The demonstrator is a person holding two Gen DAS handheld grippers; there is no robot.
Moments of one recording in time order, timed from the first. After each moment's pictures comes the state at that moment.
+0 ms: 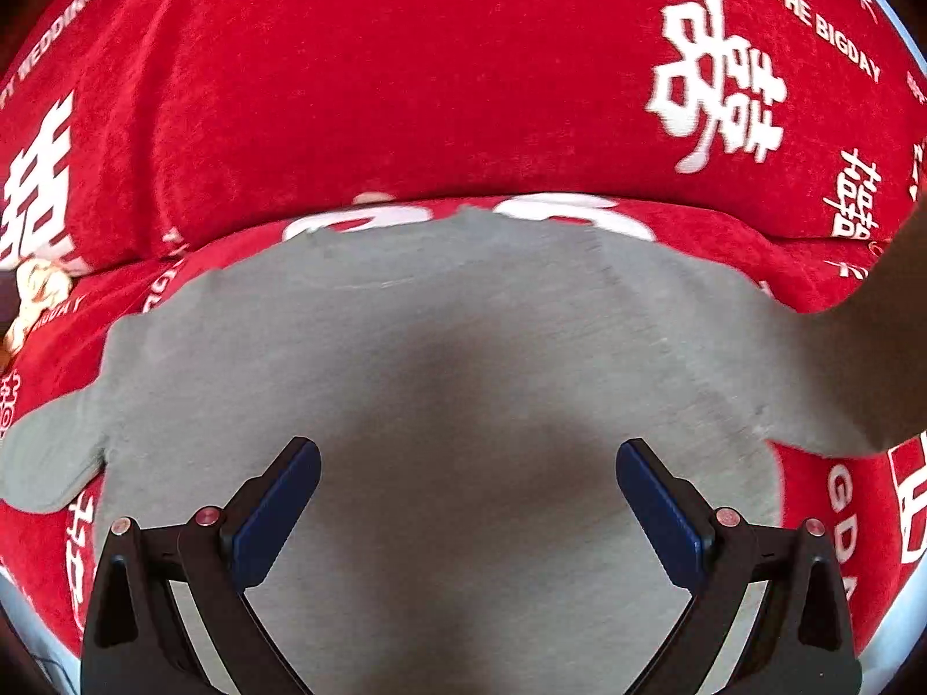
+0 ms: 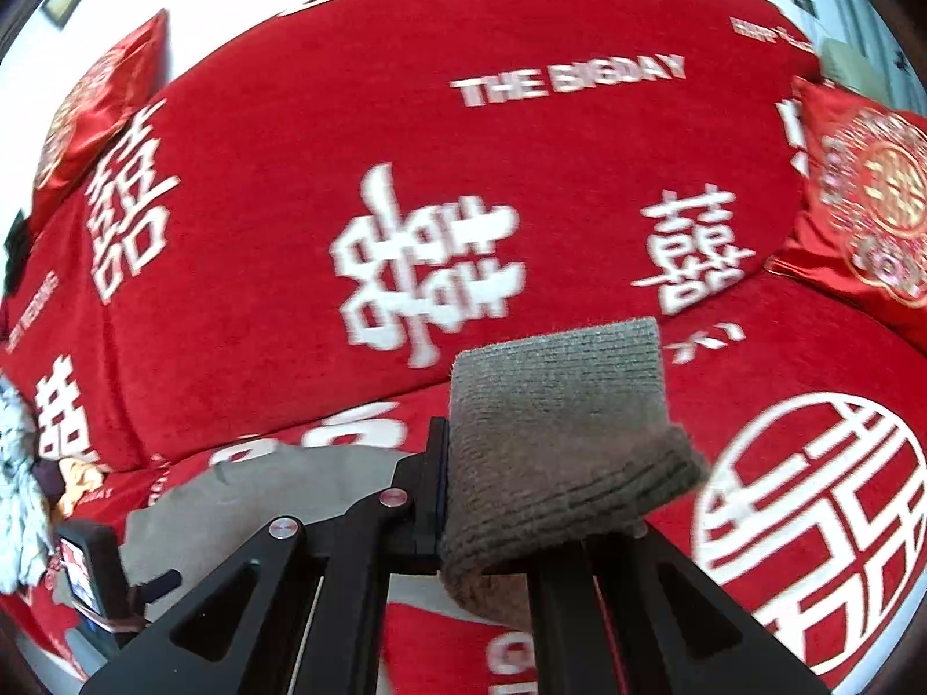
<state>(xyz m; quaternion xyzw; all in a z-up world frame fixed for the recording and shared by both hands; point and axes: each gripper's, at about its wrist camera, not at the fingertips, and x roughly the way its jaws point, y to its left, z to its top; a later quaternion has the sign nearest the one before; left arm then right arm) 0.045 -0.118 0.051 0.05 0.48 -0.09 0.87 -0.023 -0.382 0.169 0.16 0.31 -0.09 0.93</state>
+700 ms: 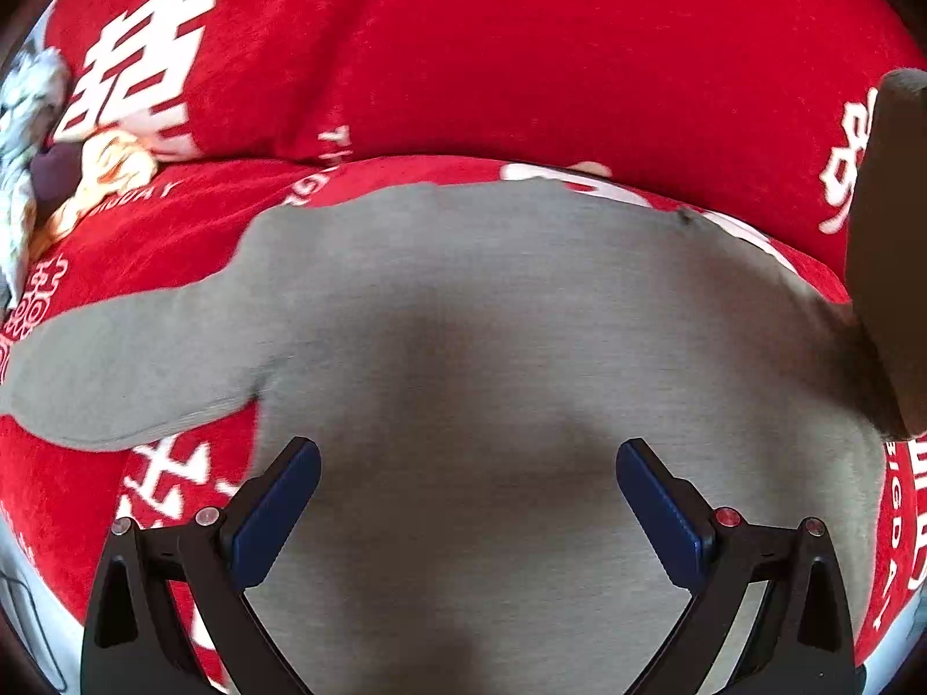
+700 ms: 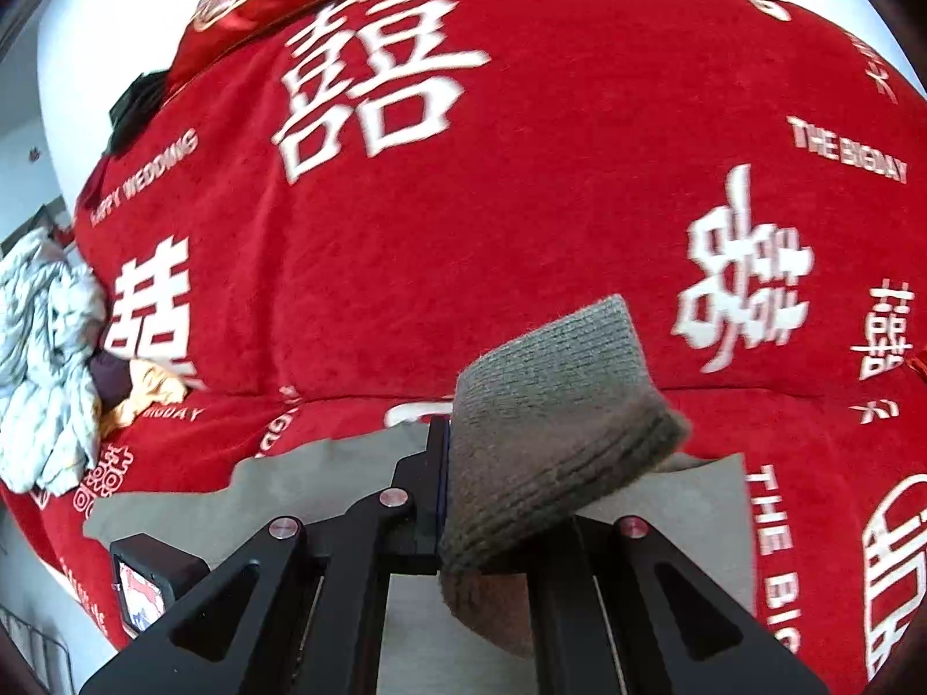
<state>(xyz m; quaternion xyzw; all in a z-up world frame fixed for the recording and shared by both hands) 0.051 0.046 0.031 -0.03 0.51 -0.02 0.86 0.056 -0.138 0.166 0.07 0.34 0.04 0.94</state>
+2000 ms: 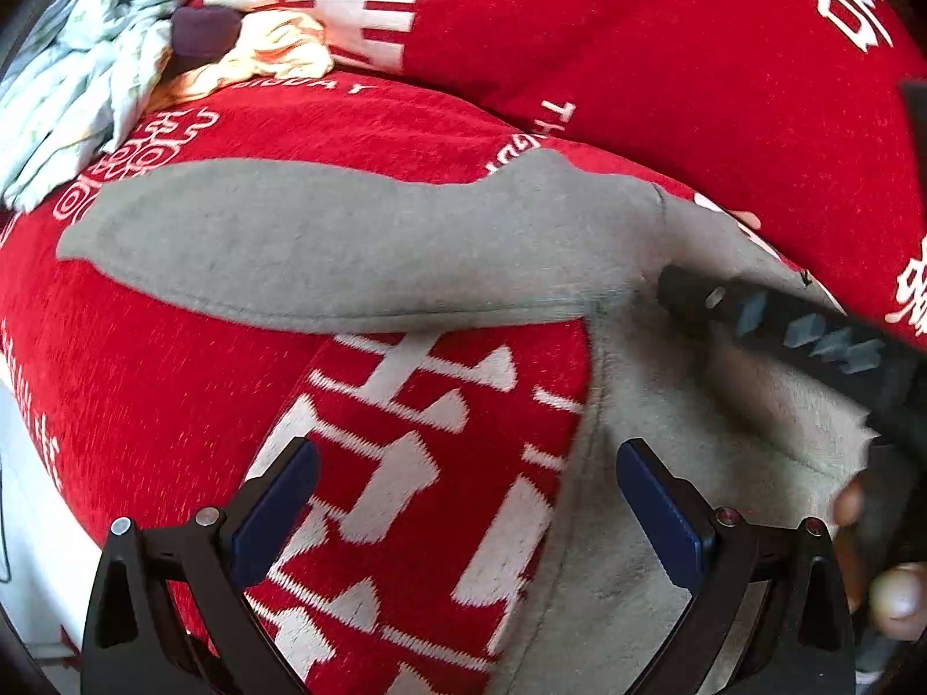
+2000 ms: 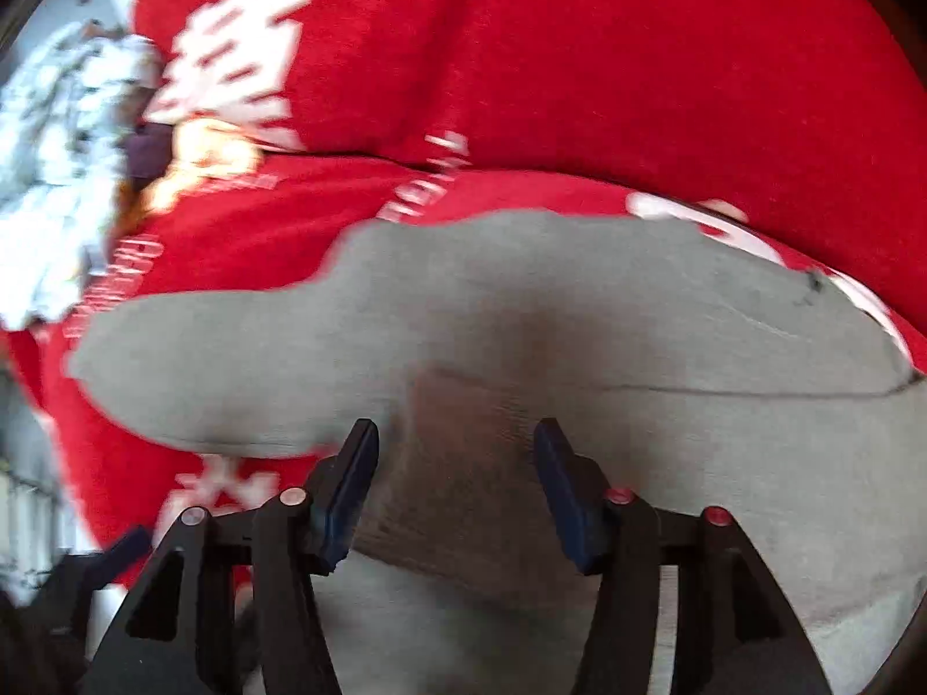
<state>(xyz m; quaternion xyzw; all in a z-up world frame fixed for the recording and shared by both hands) -0.002 0.184 0.010 -0.13 0.51 0.07 0.85 0.092 0.044 0.033 0.01 0.49 0.19 0.85</state>
